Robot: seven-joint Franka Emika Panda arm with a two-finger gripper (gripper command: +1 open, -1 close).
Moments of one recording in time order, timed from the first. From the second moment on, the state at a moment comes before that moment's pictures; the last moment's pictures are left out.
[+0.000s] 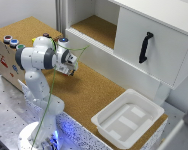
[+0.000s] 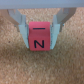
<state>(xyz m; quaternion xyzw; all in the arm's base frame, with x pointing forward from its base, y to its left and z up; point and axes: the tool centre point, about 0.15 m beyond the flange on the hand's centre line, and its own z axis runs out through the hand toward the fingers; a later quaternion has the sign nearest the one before) 0.392 0.221 0.216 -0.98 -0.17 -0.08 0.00</state>
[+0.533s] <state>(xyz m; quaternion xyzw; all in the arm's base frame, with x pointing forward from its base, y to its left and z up) 0.448 0.244 0.340 -0.95 -0.22 -0.21 -0.03</state>
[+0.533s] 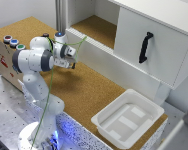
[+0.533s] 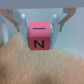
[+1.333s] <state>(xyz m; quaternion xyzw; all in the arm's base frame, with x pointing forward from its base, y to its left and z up) 0.585 0.248 0.494 -0.93 -0.16 -0.32 -0.01</state>
